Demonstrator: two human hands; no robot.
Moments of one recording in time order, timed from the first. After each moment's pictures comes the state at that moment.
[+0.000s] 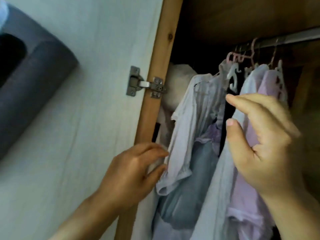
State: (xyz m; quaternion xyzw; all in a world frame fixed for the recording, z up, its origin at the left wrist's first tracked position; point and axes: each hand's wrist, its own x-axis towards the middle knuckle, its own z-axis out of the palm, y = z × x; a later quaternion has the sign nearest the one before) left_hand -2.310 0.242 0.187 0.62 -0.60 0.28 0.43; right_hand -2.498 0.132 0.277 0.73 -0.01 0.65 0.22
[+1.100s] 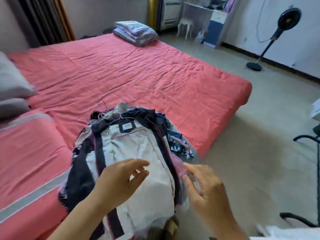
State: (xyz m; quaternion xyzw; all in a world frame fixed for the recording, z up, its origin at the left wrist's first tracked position) left_hand -2.315 0.961 -0.143 0.93 0.11 0.10 0.33; right_hand -2.219 0.747 -0.137 0.86 0.35 0.08 -0.37
